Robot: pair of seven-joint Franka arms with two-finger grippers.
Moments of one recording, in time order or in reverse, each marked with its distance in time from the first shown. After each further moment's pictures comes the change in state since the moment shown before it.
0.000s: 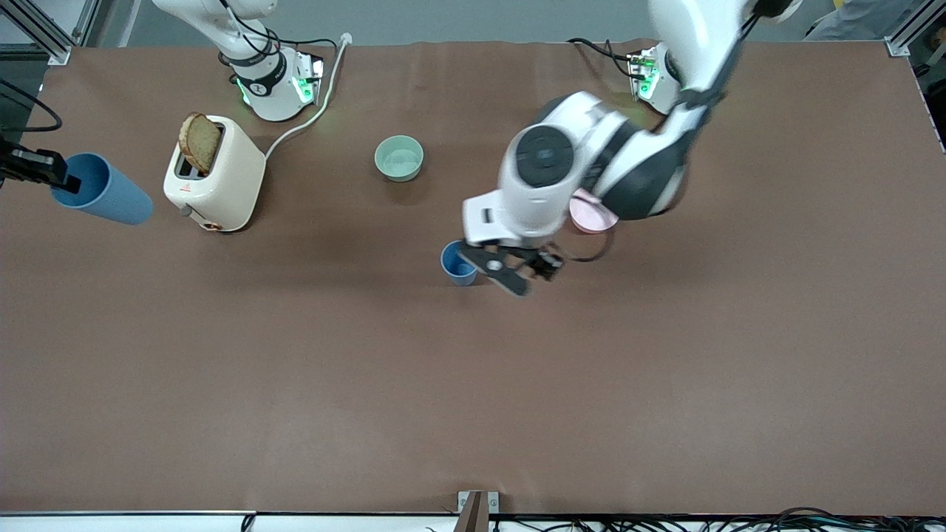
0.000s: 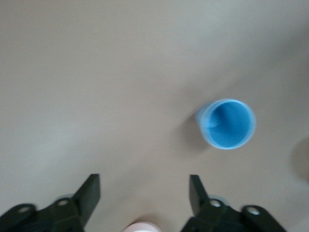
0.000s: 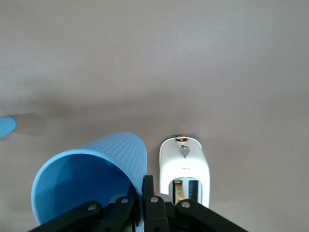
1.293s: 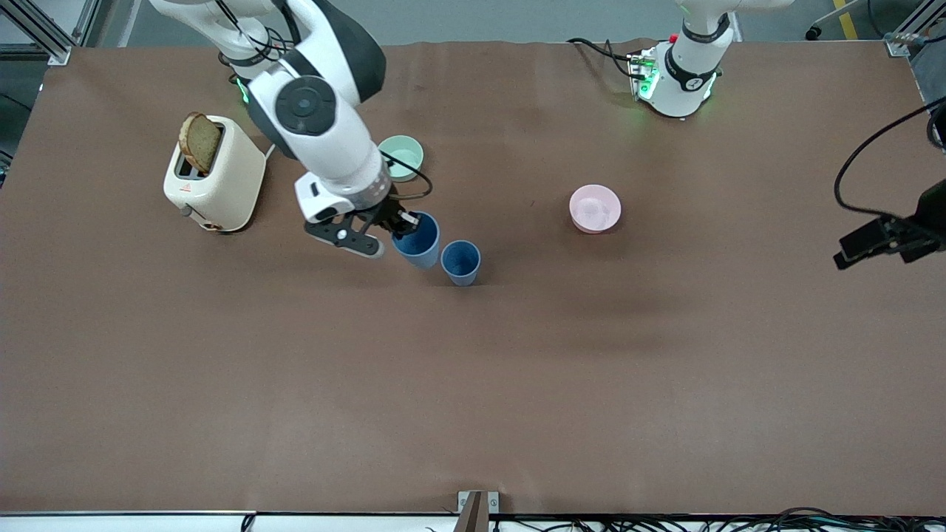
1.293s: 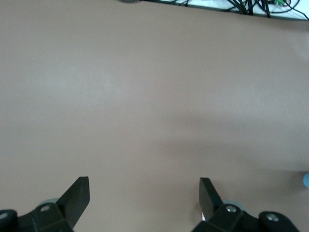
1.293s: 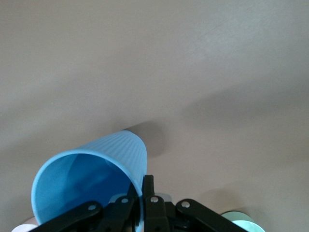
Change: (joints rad) left arm 0.428 -0.378 0.247 -0.149 -0.117 -0.155 -0.047; right arm 0.119 0.344 0.700 -0.161 -0.222 0.608 1.096
